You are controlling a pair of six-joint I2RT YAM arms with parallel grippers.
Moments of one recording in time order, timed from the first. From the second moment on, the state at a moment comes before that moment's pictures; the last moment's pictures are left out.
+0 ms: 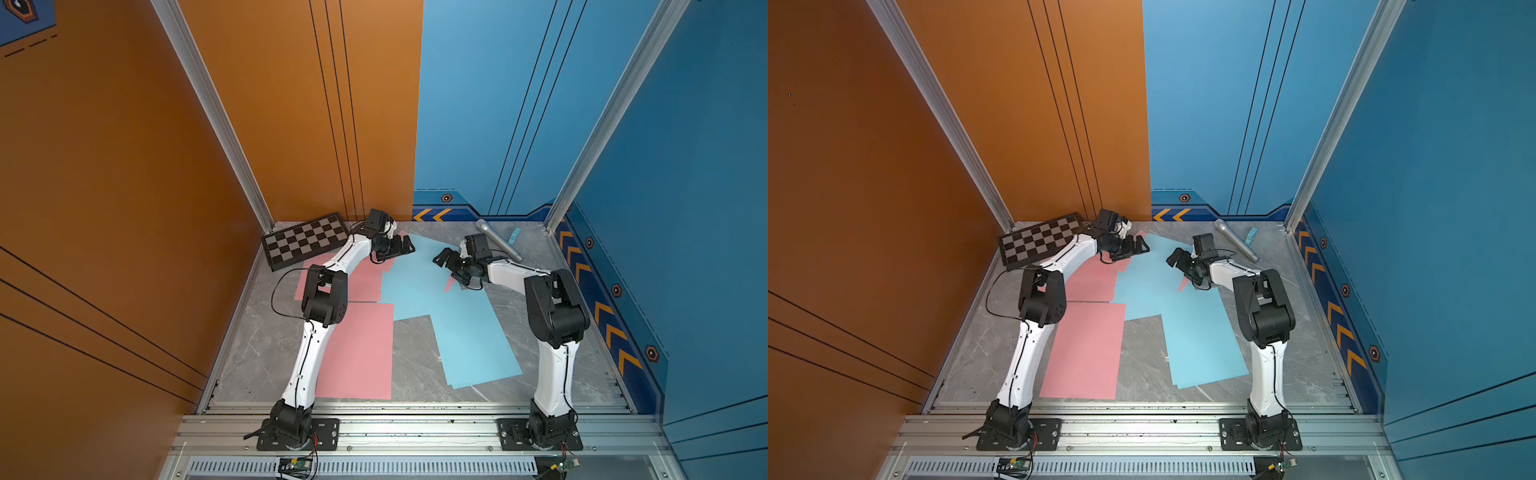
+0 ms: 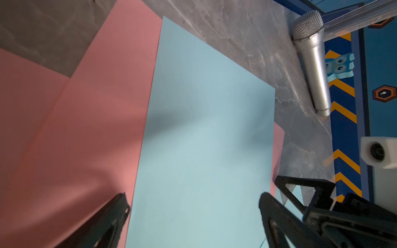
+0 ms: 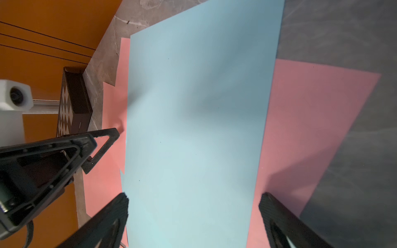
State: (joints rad) left arm -0.31 2.57 2.27 -0.64 0.48 -0.43; right arm 0.26 2.10 1.39 -0.12 -0.34 0.79
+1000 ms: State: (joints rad) left arm -0.32 2.63 2.34 -0.63 0.64 -0.49; right arm 0.26 2.25 1.41 0.29 -0.53 1.04
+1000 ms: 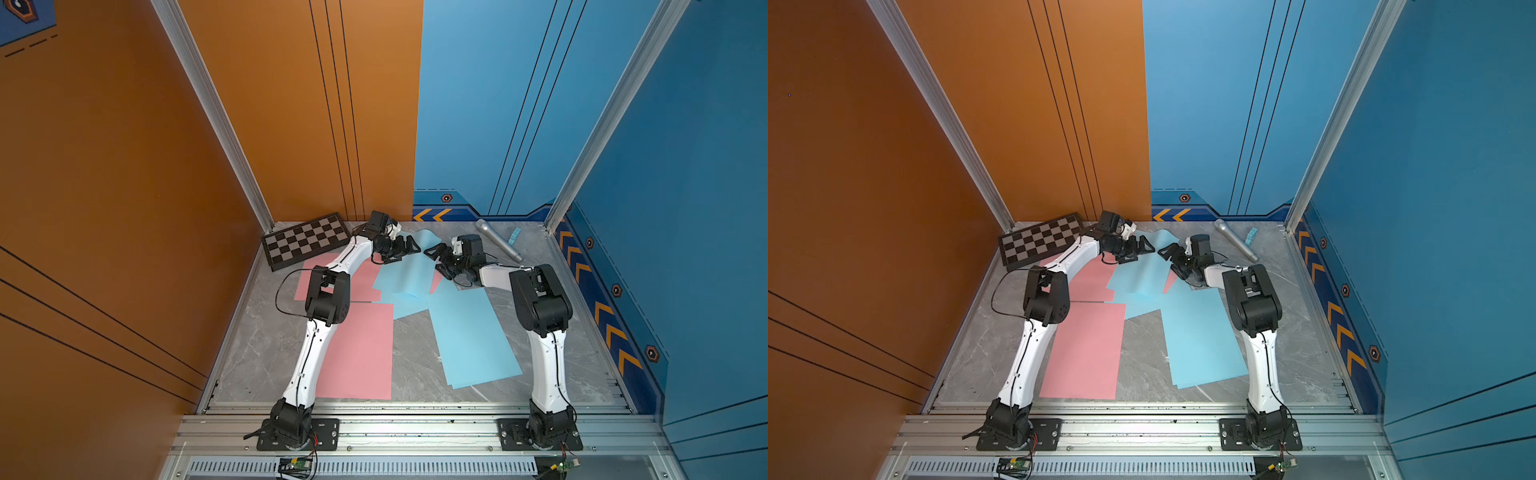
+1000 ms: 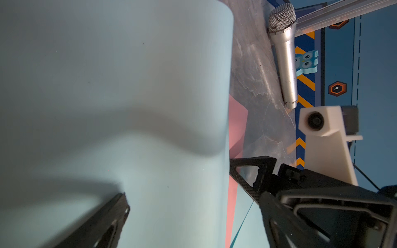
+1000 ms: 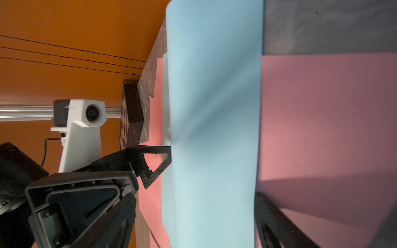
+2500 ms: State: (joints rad) left arm -0.35 2.22 1.94 -0.26 0.64 -0.59; right arm 0.29 1.59 1.40 -0.31 -0.26 0.05
